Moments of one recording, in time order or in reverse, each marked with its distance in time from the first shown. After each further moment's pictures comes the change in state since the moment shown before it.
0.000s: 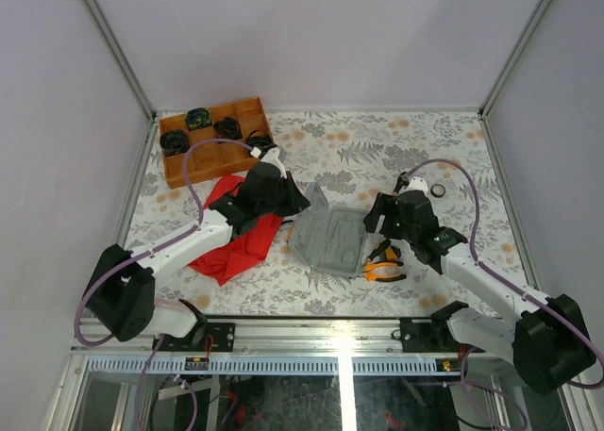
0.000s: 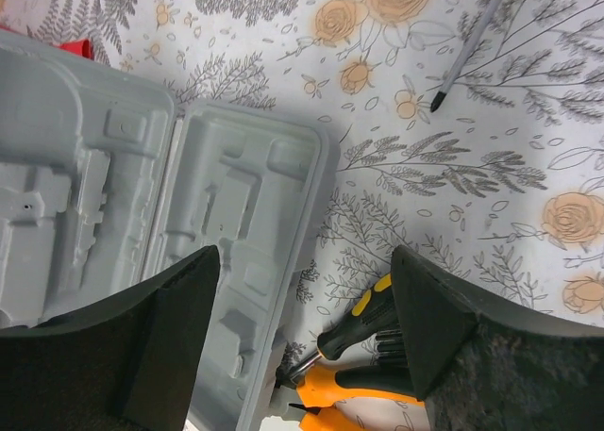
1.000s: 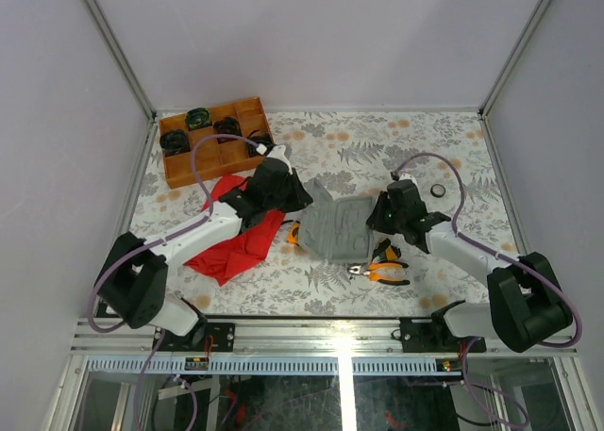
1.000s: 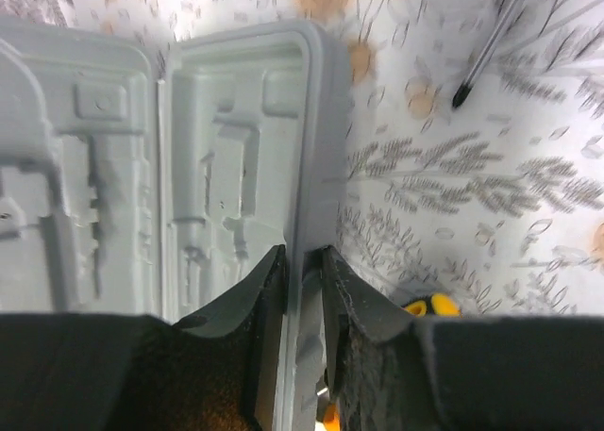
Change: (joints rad) left arm 0.002 0.068 0.044 -0.008 -0.031 0.012; right arm -0.031 0.262 0.070 0.030 -0.103 0.047
